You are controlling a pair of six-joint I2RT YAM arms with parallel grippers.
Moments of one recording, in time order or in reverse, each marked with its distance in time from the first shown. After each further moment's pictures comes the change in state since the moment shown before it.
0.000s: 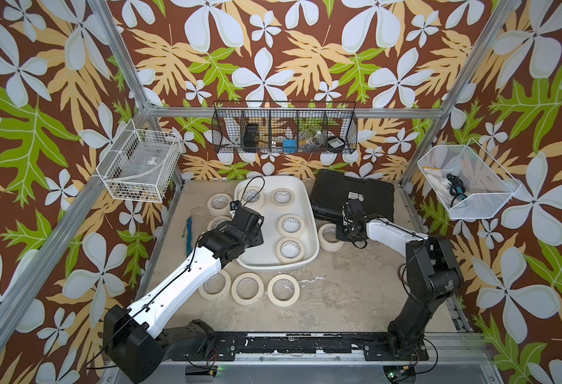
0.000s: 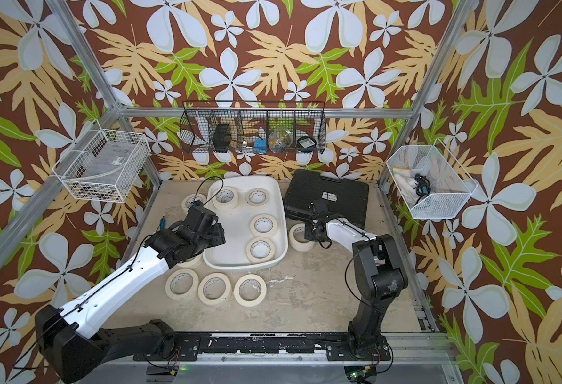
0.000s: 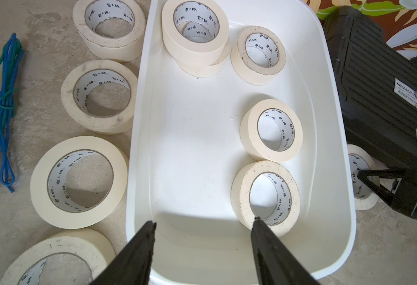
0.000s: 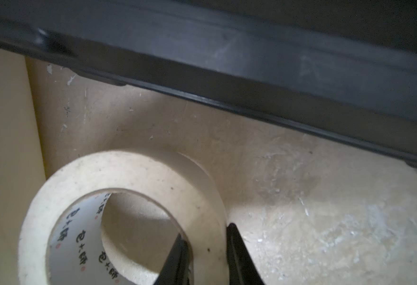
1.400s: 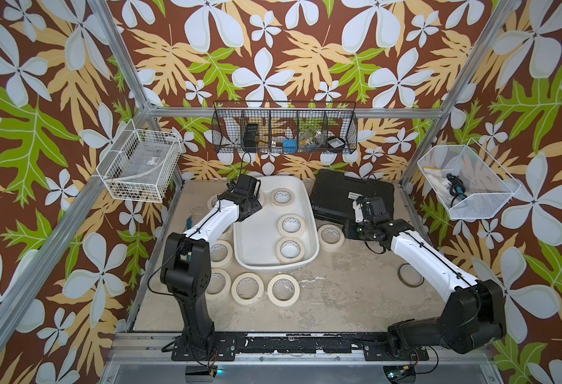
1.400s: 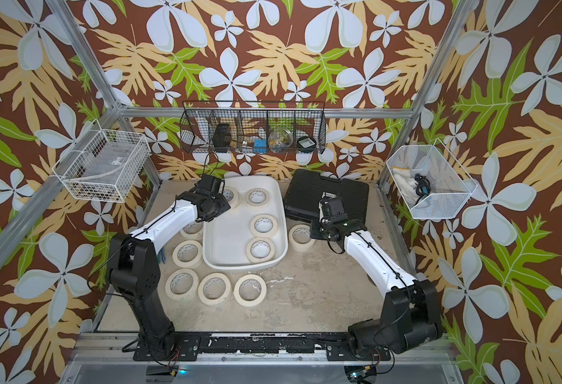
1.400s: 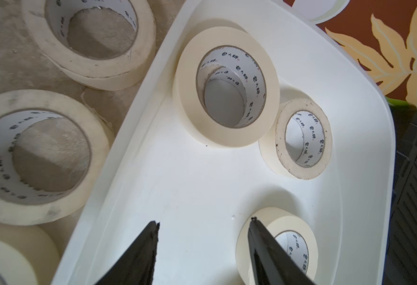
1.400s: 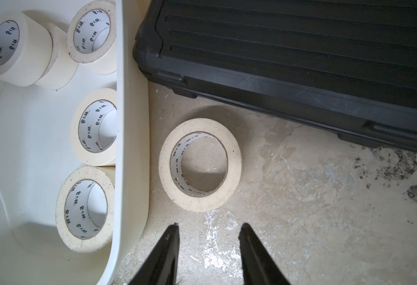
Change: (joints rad) left arm 0.265 0.658 0.455 0.119 0.144 -0.164; right arm 0.005 -0.410 -0.087 -0.119 -0.095 0.005
